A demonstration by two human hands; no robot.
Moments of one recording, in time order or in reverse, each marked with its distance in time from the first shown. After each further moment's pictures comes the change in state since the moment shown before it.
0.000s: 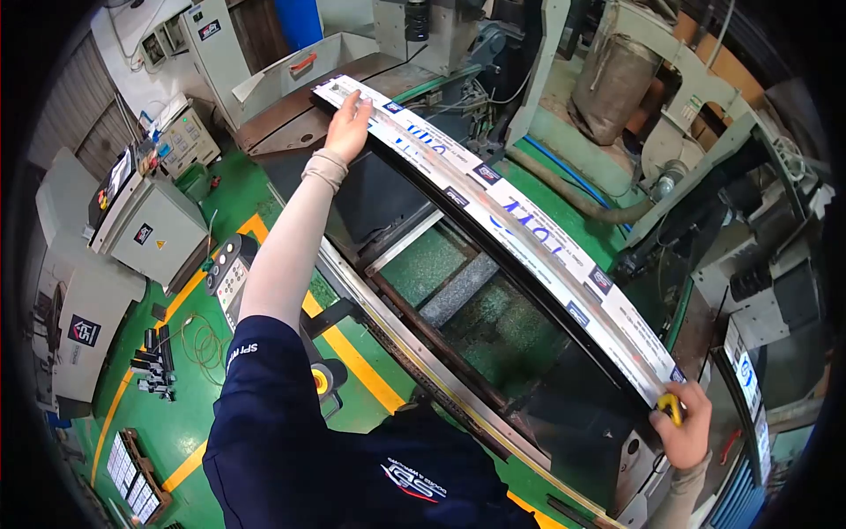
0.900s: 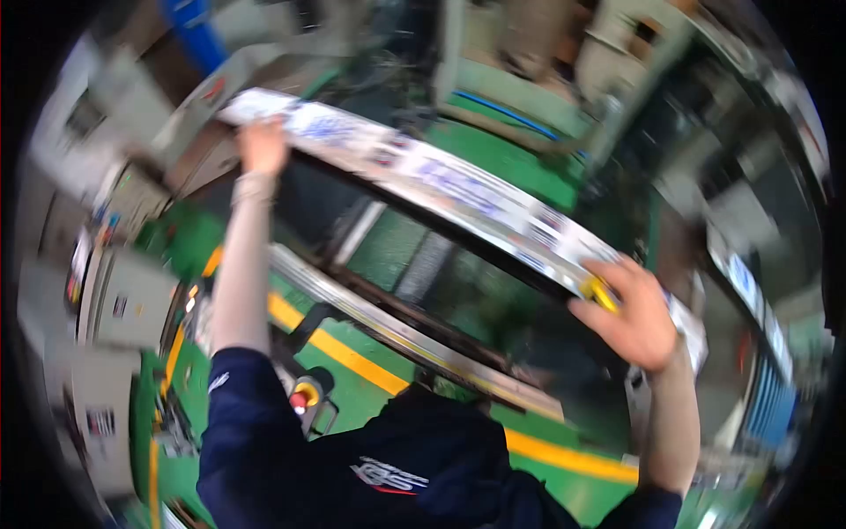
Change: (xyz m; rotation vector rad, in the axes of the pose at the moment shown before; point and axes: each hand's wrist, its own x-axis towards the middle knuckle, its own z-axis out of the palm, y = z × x) left_hand 0.009 -0.040 0.010 0.856 0.028 0.122; right_hand 0.072 -0.055 0.047 -0.022 -0.134 -0.157
